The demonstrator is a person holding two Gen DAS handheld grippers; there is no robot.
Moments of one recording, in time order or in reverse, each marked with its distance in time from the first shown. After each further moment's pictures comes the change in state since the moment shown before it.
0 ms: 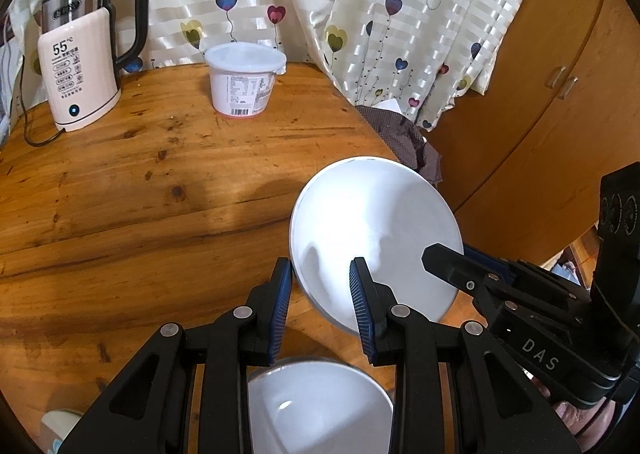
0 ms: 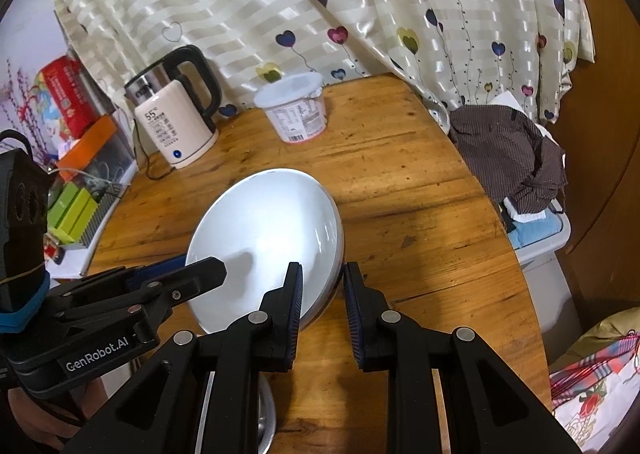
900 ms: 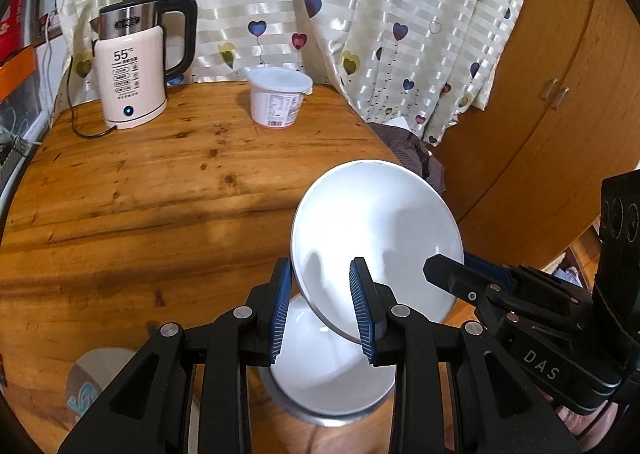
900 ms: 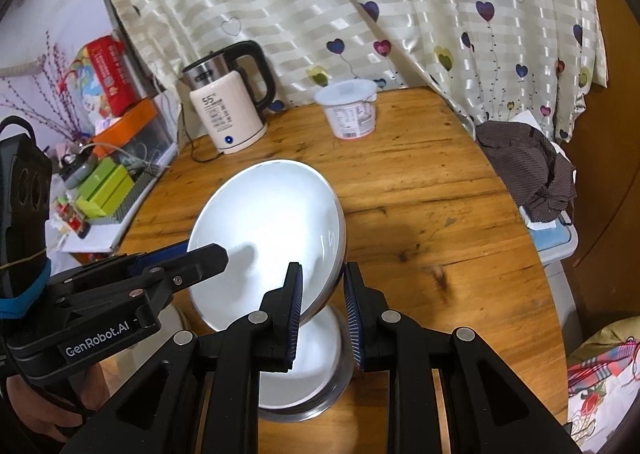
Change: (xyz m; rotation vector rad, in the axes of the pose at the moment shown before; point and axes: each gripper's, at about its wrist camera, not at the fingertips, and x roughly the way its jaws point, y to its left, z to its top) left arm -0.078 0.014 -0.047 -0.015 -0.075 0.050; right arm -0.047 0.062 -0.037 -0.078 -0.013 0.055
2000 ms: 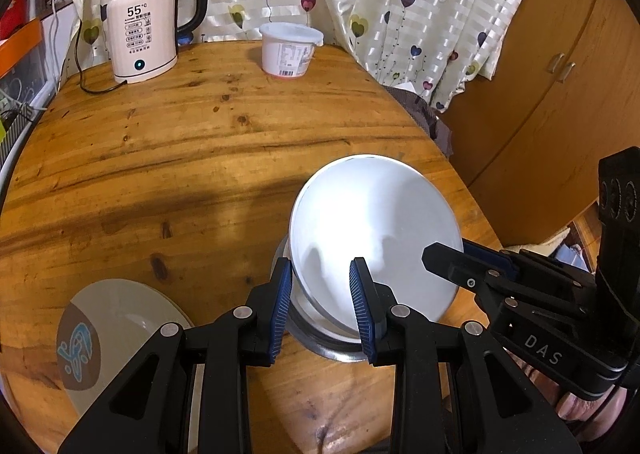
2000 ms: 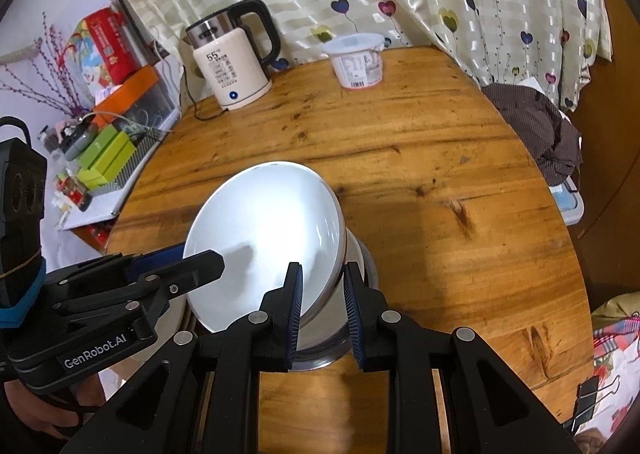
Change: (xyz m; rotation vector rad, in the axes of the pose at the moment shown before) left arm 0.000 0.007 -0.047 -0.009 0.111 0.019; right arm 0.011 0.009 -0.043 0.017 0.114 0.004
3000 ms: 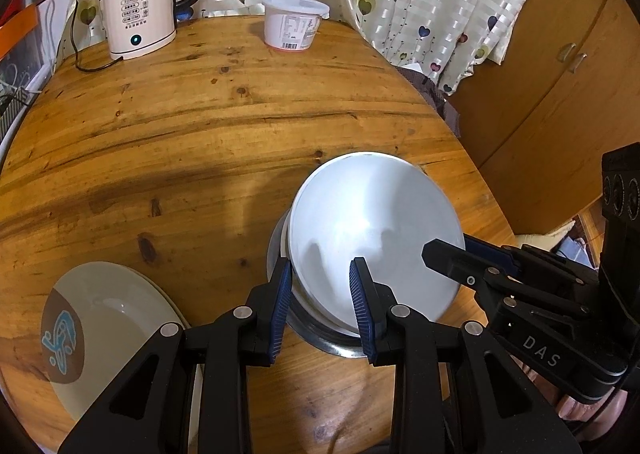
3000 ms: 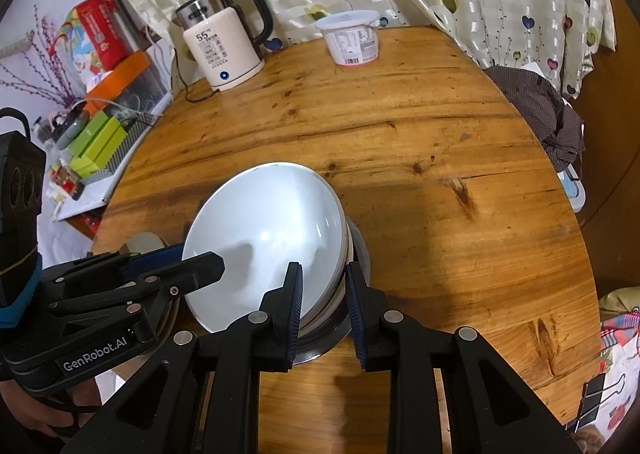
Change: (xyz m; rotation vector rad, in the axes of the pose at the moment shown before) left arm 0.022 0.002 -0.003 -0.019 0.071 0.008; right arm 0.020 -0.008 -0.004 0.004 0.058 -0.007
